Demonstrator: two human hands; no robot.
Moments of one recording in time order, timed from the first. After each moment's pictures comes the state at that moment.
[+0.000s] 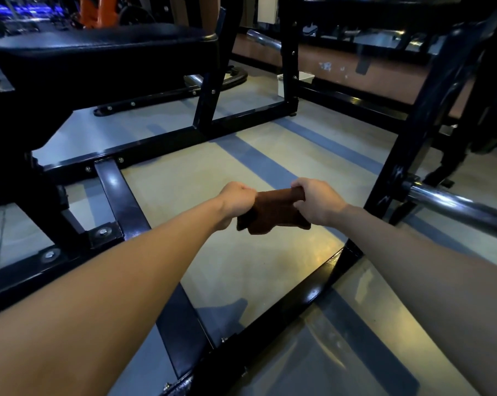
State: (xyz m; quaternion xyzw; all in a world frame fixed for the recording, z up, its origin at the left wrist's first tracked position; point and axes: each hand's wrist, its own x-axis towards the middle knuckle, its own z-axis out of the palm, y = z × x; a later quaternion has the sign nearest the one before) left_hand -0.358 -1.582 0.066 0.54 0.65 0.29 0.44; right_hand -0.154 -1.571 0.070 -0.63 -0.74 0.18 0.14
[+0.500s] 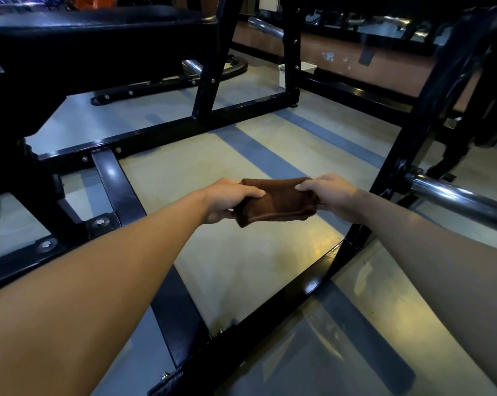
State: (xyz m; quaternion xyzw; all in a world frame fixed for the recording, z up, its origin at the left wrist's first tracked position) left_hand -0.377 -1.587 0.065 0.51 0.60 0.27 0.56; right_hand -0.138 -1.574 0.072 -0.61 -0.55 0.50 0.29
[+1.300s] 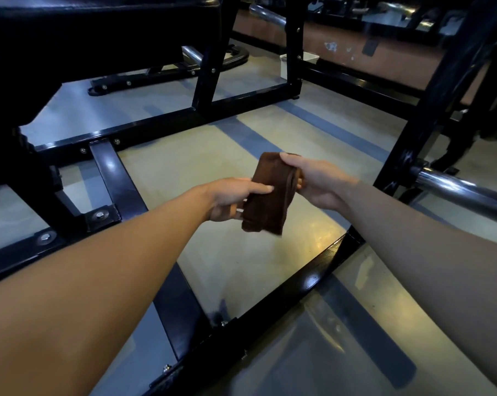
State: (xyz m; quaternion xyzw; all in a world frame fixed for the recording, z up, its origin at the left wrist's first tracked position) left_hand -0.373 -1.589 0.057 0.50 0.54 0.23 0.64; right_hand -0.177 -1.563 0.078 -0.54 -0.40 0.63 0.38
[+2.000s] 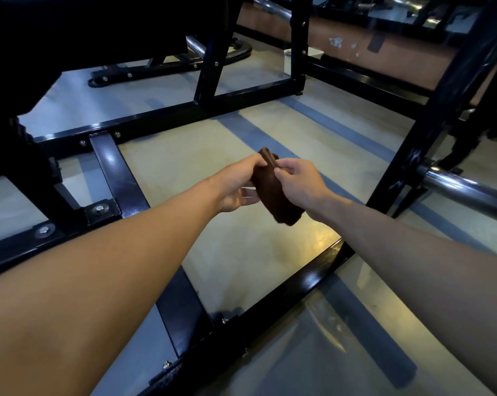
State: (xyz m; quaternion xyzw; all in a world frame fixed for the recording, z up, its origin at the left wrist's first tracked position) left_hand -0.362 -1.580 0.062 0.39 0.56 0.36 0.63; right_hand -0.210 -1.585 0.058 -0.58 -0.63 0.36 0.35
